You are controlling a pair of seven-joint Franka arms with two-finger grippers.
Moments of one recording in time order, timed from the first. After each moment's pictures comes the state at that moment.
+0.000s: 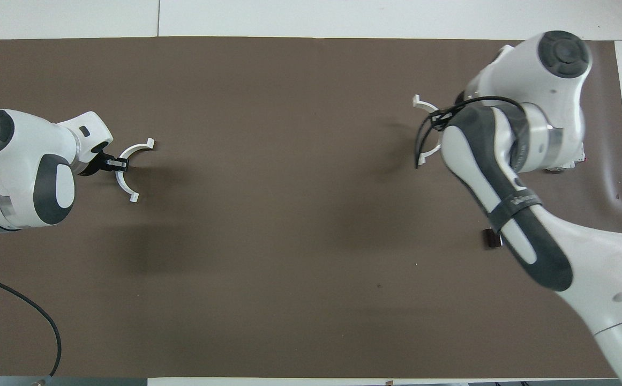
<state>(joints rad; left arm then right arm) -0.11 0.31 0.09 -2.03 -0.06 2.42 0.25 0.23 0.47 0.01 -1.57 0.04 2.12 0.05</state>
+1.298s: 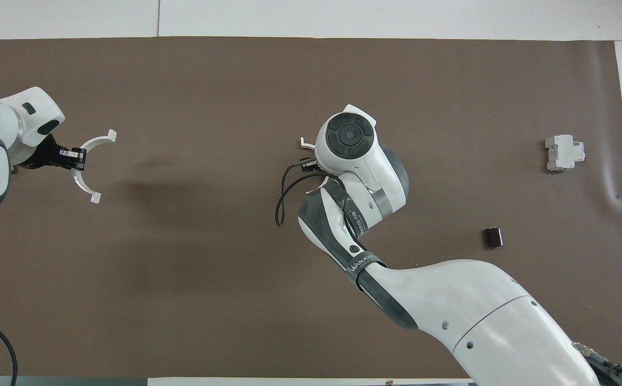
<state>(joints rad) -0.11 0.17 0.11 -1.88 0.04 2.04 0.13 0.50 0.60 0.01 -1.59 -0.04 2.30 0.35</state>
